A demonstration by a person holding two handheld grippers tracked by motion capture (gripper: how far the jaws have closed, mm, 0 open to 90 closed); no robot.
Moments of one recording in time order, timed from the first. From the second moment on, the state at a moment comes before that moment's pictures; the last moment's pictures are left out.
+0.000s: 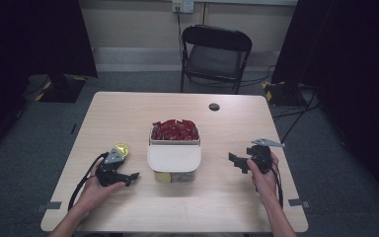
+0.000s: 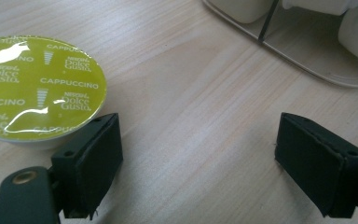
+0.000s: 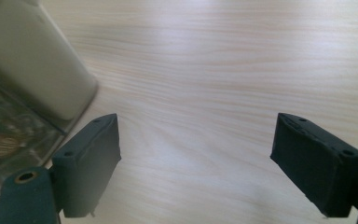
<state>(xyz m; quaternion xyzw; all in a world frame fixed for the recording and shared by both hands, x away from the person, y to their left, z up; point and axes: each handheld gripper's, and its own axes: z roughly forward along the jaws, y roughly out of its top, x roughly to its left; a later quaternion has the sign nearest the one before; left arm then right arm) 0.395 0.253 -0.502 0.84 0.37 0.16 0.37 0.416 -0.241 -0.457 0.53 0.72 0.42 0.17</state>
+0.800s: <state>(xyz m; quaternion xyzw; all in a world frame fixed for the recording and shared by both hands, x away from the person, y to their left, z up) 0.395 0.255 -0.502 0.83 0.38 0.16 0.37 0.430 -0.254 -0.492 0.56 0.74 0.31 0.22</state>
